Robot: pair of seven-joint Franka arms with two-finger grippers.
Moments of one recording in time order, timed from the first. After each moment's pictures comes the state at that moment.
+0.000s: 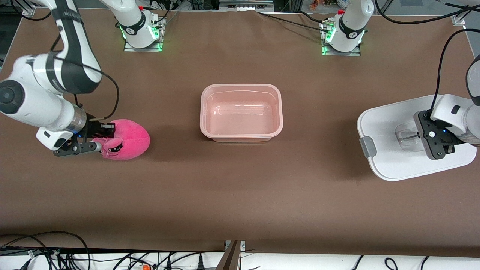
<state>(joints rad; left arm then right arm) 0.03 0.46 -0.03 -1.18 0.14 1.43 1.32 0.09 0.28 0.03 -1.66 0.05 1.88 -0.11</state>
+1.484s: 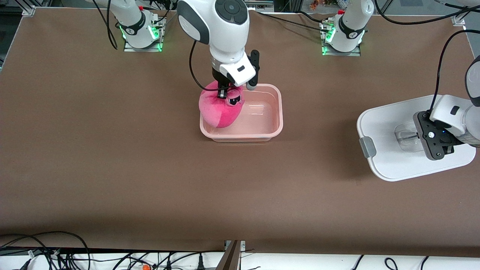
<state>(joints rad) 0.03 0.46 -0.03 -1.18 0.14 1.43 1.32 0.66 0.48 0.22 -1.31 -0.21 1.70 -0.60</state>
